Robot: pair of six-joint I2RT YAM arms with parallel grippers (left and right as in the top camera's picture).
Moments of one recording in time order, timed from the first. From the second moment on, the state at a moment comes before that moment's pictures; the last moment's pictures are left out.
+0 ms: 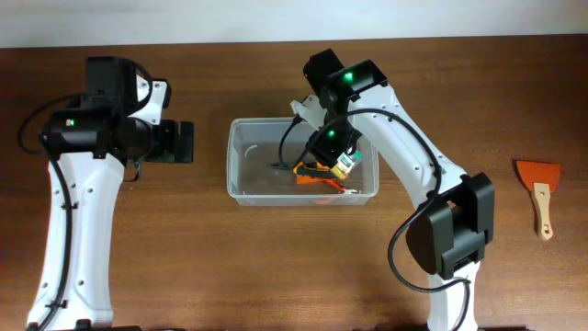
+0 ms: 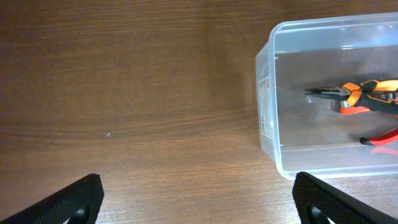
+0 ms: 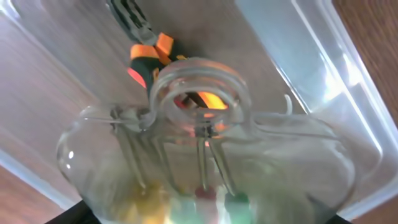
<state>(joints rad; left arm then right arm) 0.02 1.54 1.62 -1.21 0.05 0.09 0.46 2.13 2.00 -1.35 -0.03 -0.39</state>
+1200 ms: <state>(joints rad) 0.02 1.54 1.62 -1.21 0.05 0.09 0.34 2.22 2.55 -1.69 0.04 -0.12</state>
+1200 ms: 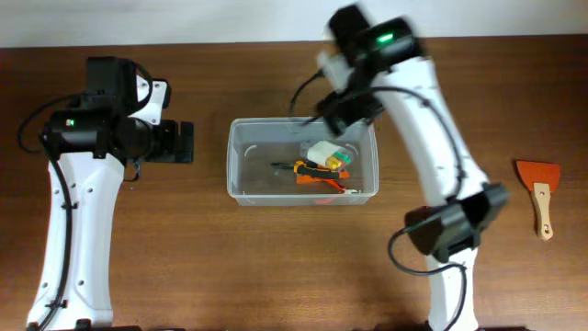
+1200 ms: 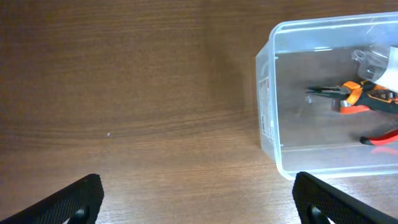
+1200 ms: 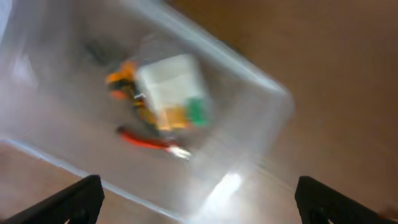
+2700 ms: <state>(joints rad) 0.02 1.54 1.62 -1.21 0.05 0.09 -0.82 1.84 1.75 -1.44 -0.04 -0.50</state>
